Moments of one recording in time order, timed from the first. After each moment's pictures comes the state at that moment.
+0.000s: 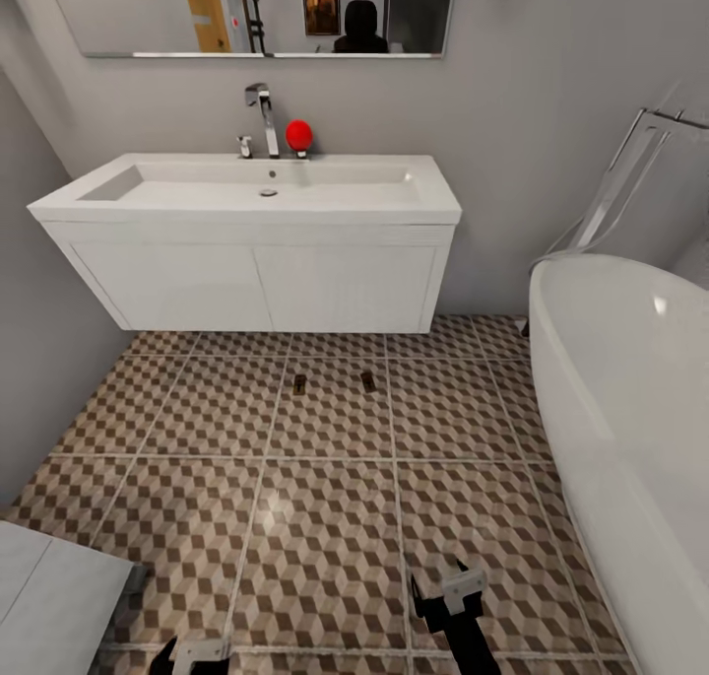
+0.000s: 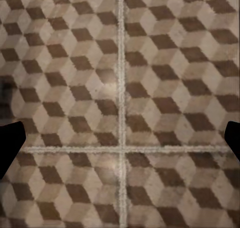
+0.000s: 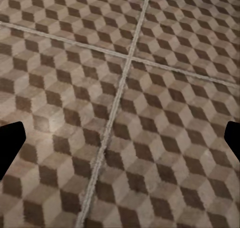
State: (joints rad) left arm -0.44 0.04 -0.14 0.08 0.04 -0.66 0.15; right arm -0.50 0.08 0.40 -0.02 0.01 -0.76 -0.23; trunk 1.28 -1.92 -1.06
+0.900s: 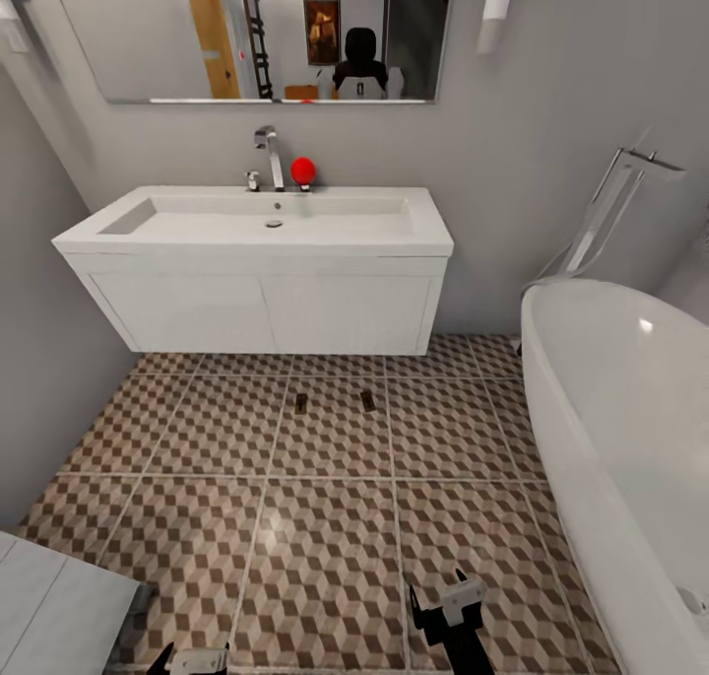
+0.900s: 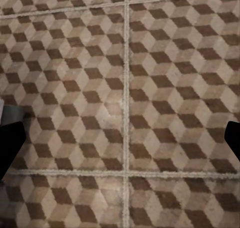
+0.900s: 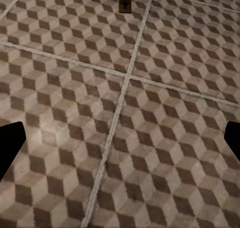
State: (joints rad) left arm -0.40 0.04 -0.14 0.08 0.04 -0.76 0.15; right arm -0.48 0.09 0.40 -0.02 0.01 -0.76 -0.23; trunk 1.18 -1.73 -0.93
